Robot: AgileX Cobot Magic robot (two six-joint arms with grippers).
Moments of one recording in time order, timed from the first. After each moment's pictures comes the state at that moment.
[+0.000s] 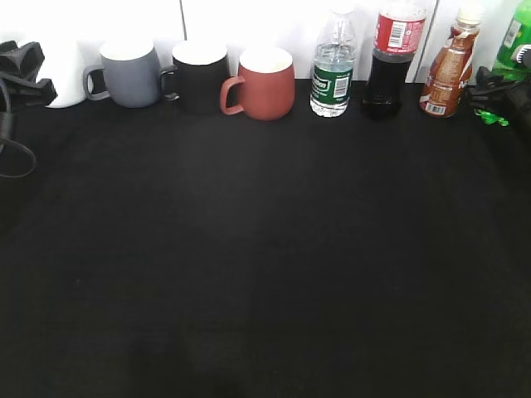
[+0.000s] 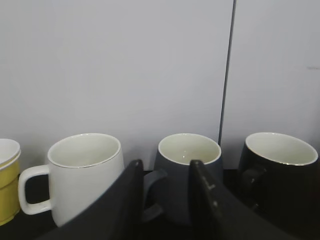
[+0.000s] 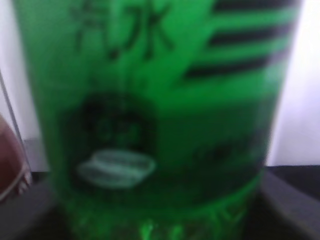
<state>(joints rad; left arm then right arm) -0.11 1.67 -0.60 0.08 -1.02 -0.10 -0.10 2.33 -1.20 -0.02 -1.04 0.02</state>
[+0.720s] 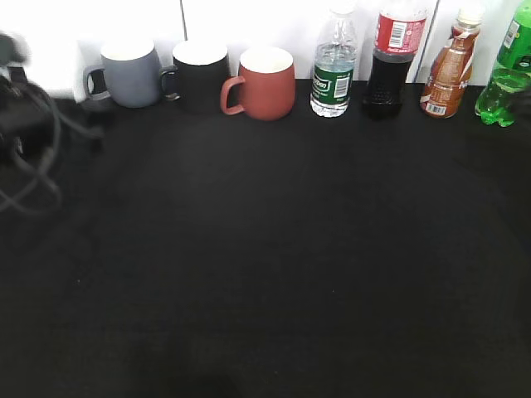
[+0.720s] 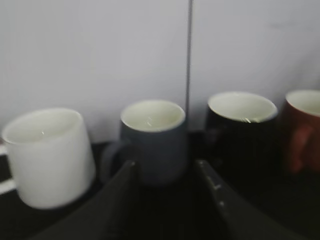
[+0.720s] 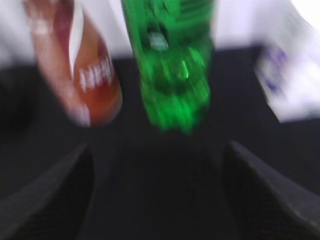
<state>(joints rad) -0.29 1.51 -0.60 0.15 -0.45 -0.10 -0.10 1.65 -0.78 -0.17 -0.27 0.24</state>
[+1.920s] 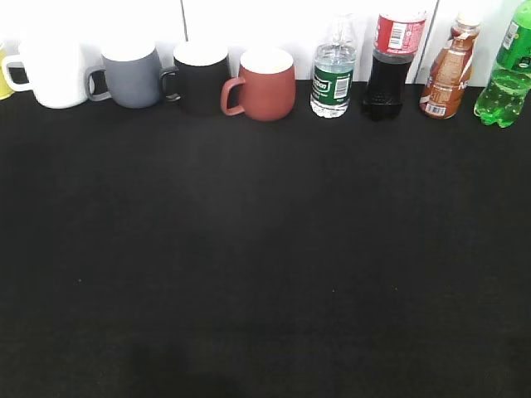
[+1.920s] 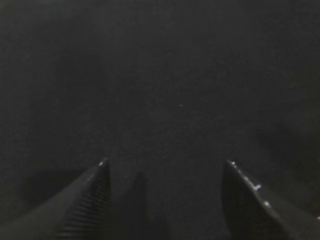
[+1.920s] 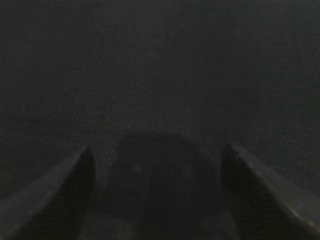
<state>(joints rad) -0.37 0.20 -0.54 0.01 1.06 -0.04 0.03 0.16 -0.50 0.11 1.04 -0.10</state>
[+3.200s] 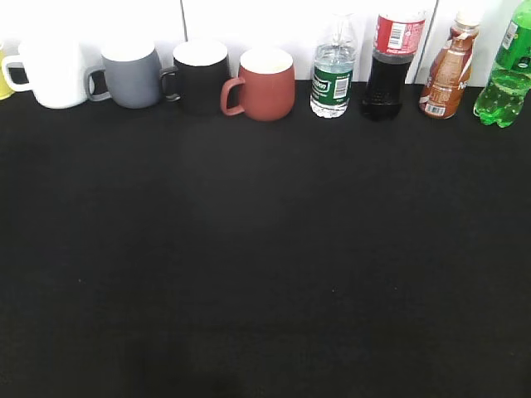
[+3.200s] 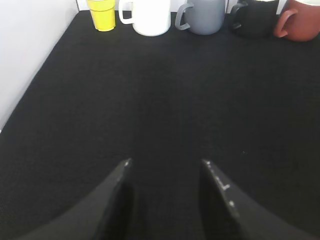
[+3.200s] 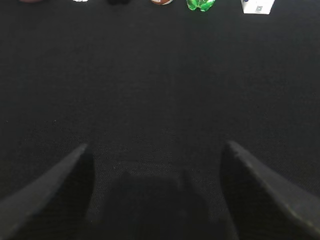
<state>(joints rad) -0.03 -0.01 -0.54 0.00 1.06 -0.04 -0.04 -0.01 -0.50 0.12 1.04 -0.10</state>
